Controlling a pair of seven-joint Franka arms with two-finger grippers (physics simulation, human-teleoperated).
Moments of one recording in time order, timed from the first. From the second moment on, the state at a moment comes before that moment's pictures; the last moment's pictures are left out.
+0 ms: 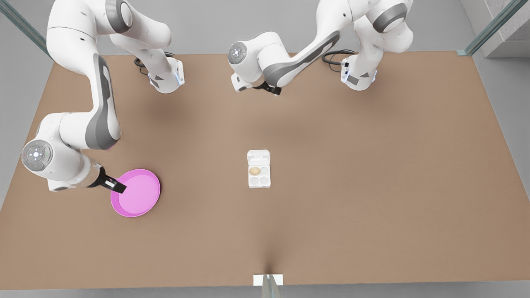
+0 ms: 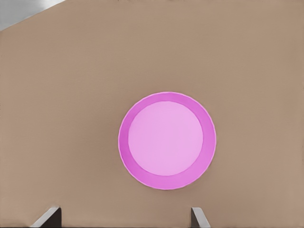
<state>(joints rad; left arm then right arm) -0.63 0.46 -0.56 -1.60 0.14 1.60 -0.75 0.00 0.37 0.02 -1.43 -0.05 1.73 0.47</state>
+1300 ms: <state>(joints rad) 0.03 0.57 -0.58 -1.32 0.54 1.79 -1.01 0.01 0.30 0.05 -1.31 -0.03 1.67 -0.02</state>
